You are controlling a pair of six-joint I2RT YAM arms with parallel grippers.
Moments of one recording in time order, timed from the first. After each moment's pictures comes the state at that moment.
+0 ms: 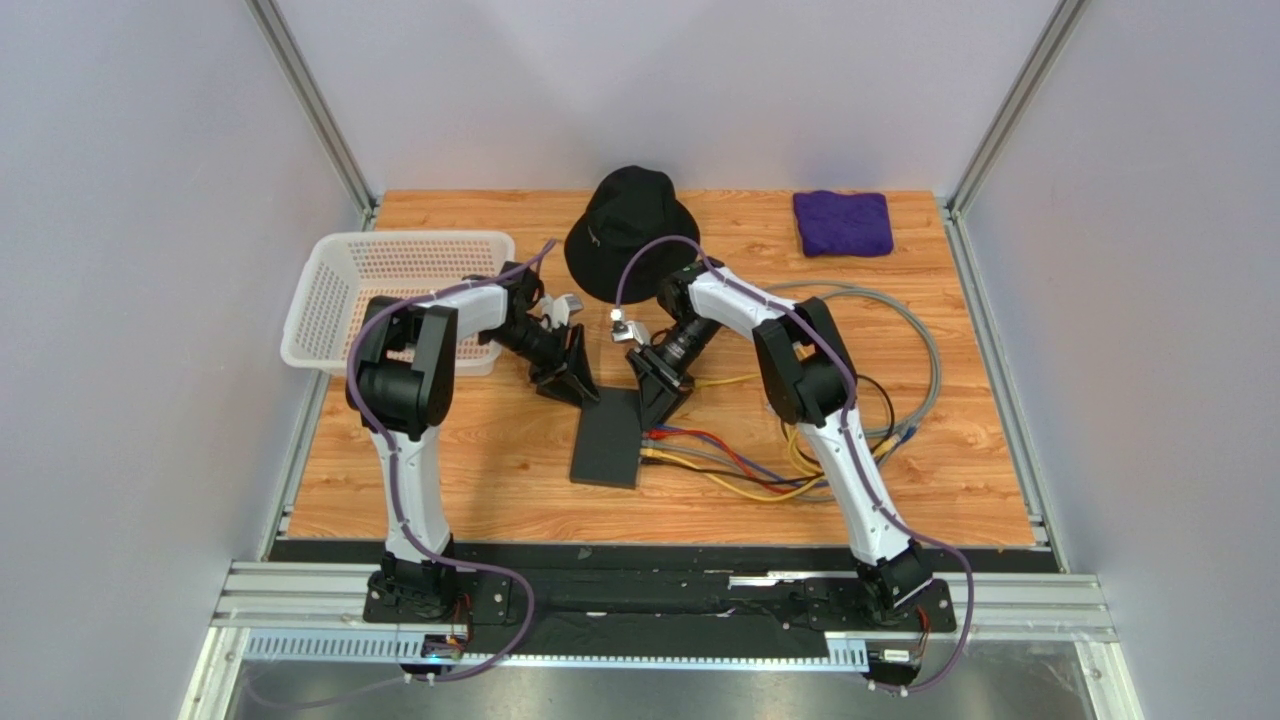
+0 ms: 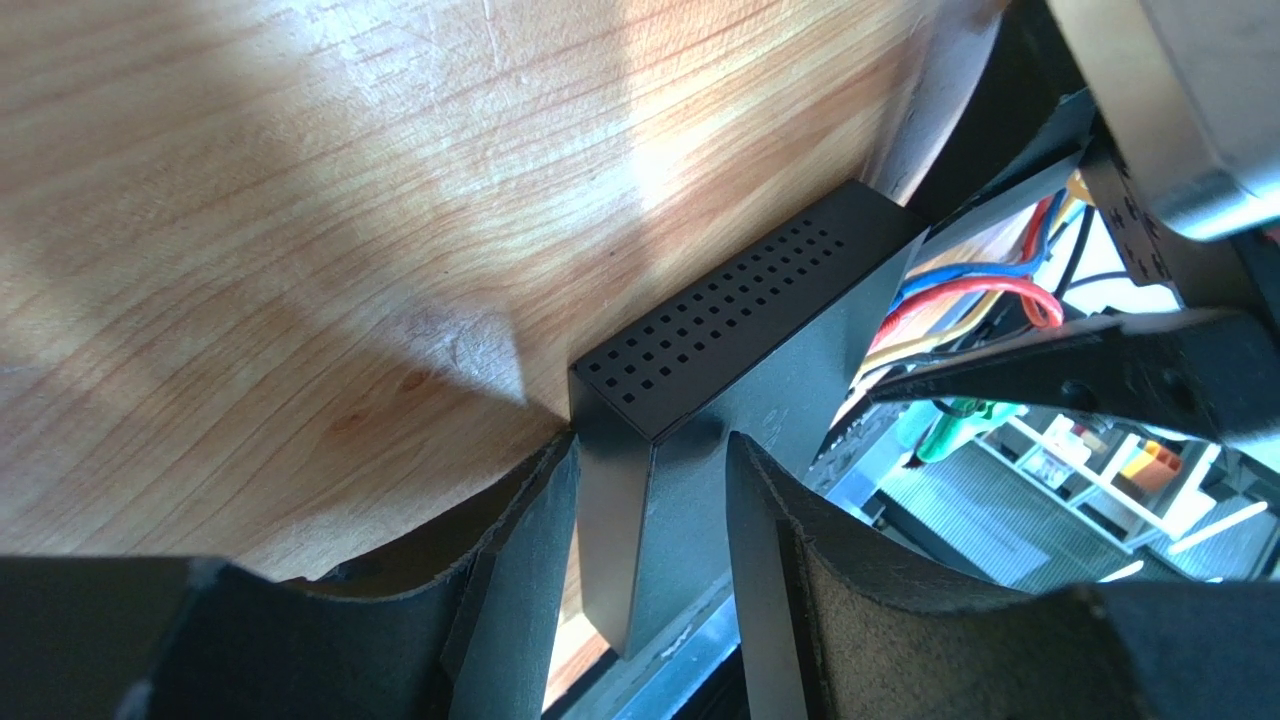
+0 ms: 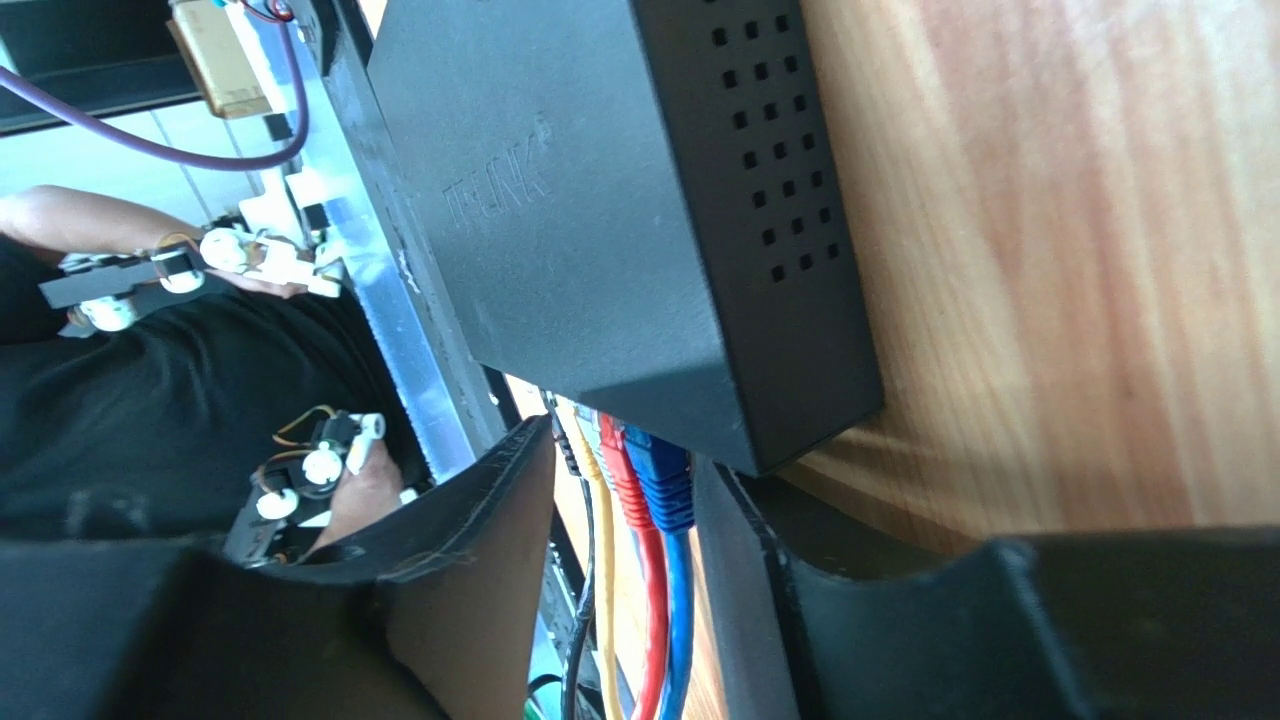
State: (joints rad) left arm -0.22 2.08 1.33 -0.74 0.77 -0.17; right arm 0.54 2.53 2.03 -1.36 -0.95 -0.47
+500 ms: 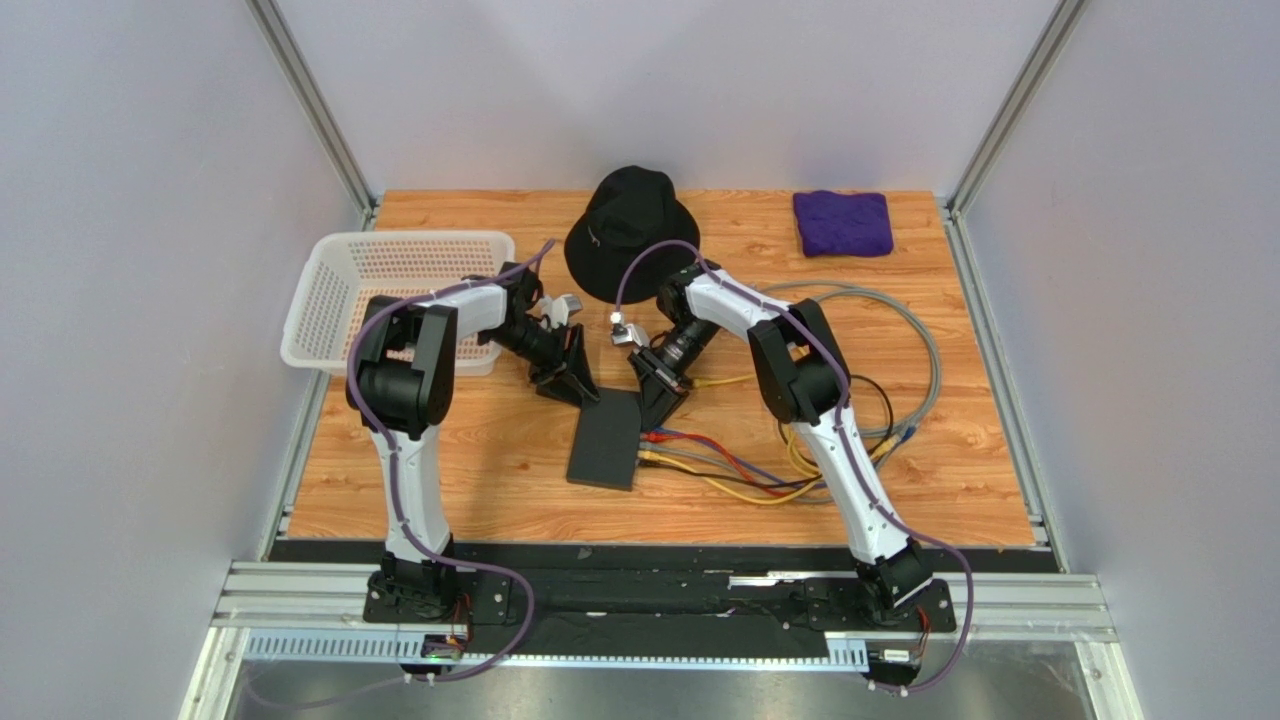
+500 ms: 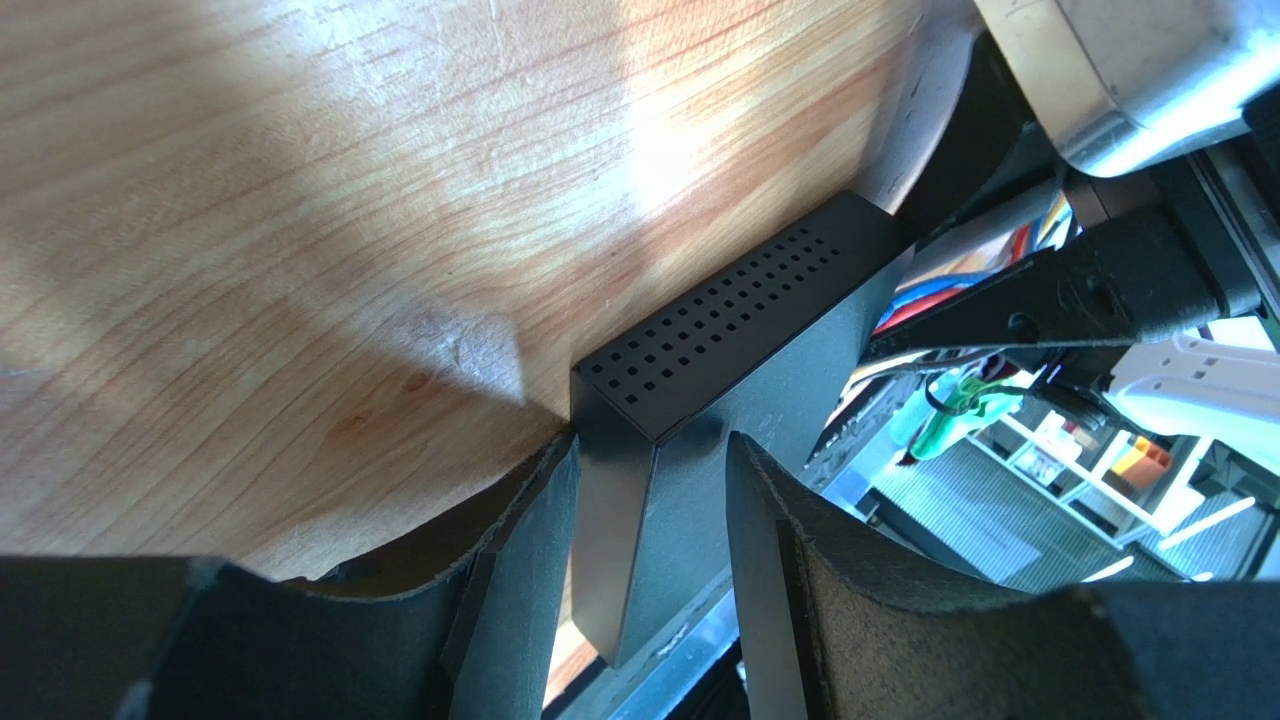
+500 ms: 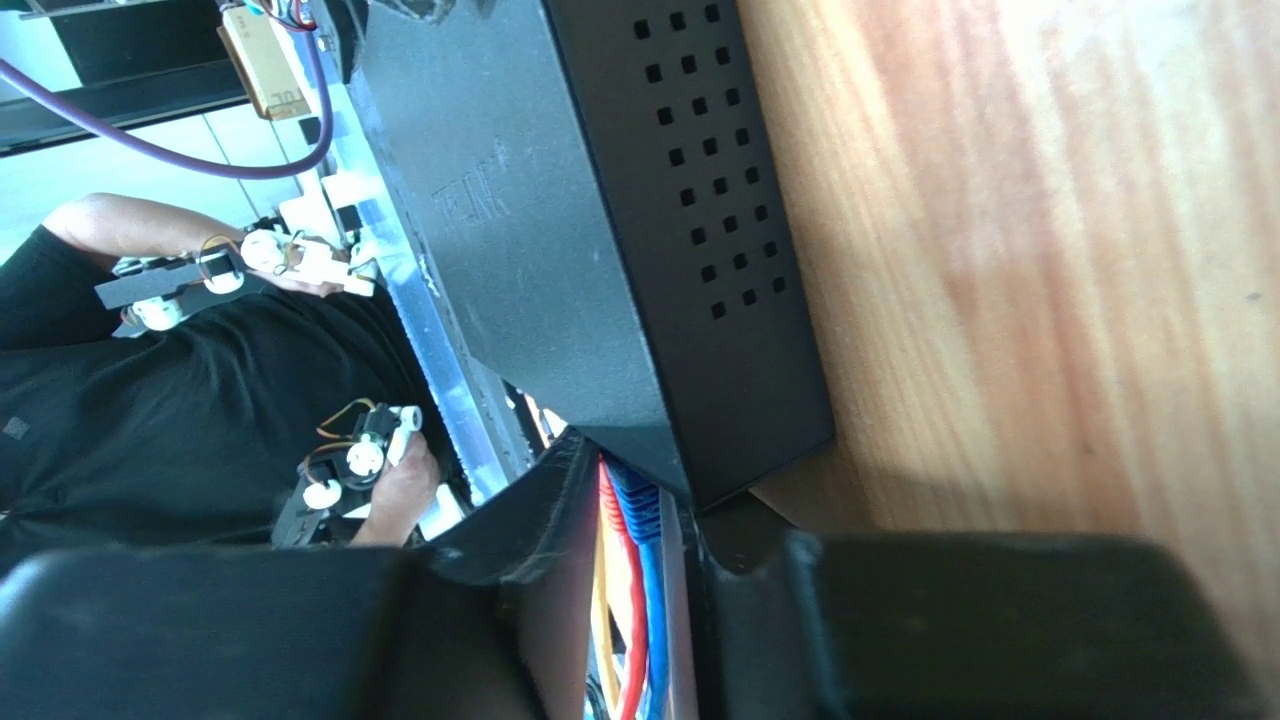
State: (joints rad) left arm -0.21 2.08 1.33 -0.74 0.78 -0.17; right arm 0.54 2.59 2.08 -1.40 -0.98 -0.47
